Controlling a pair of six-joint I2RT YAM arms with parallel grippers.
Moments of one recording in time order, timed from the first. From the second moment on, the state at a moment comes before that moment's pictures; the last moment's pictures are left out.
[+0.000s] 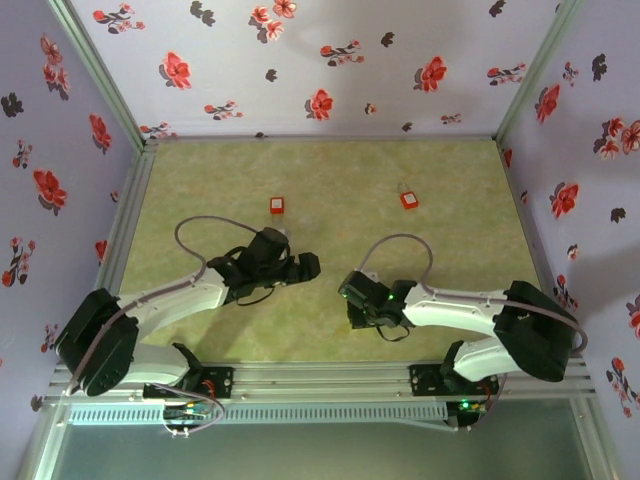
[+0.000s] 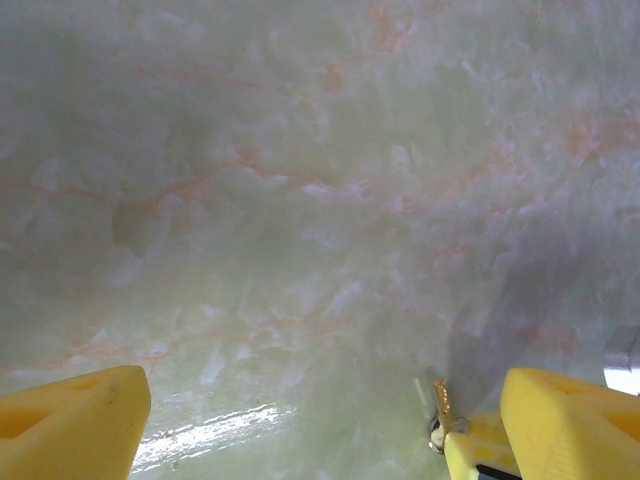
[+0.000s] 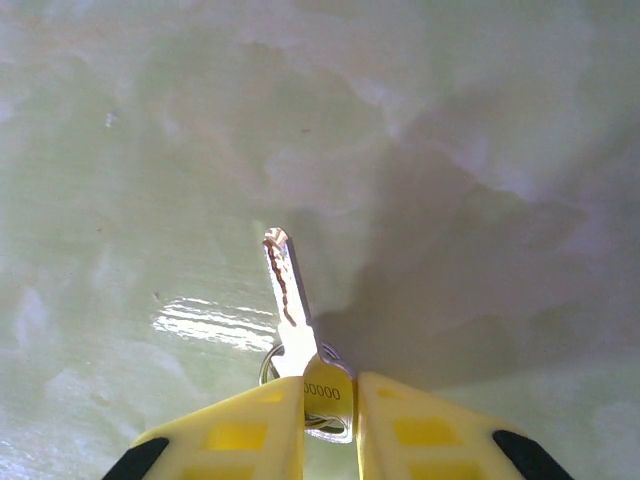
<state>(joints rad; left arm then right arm) -0.83 1.33 0.72 -0.22 0.05 -0.88 1.04 1.35 0.60 -0.45 0.09 0.87</state>
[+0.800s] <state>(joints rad) -0.88 1.57 0.76 0.04 0.21 -1.12 1.05 1.09 0.48 -0.36 0.11 0.80</state>
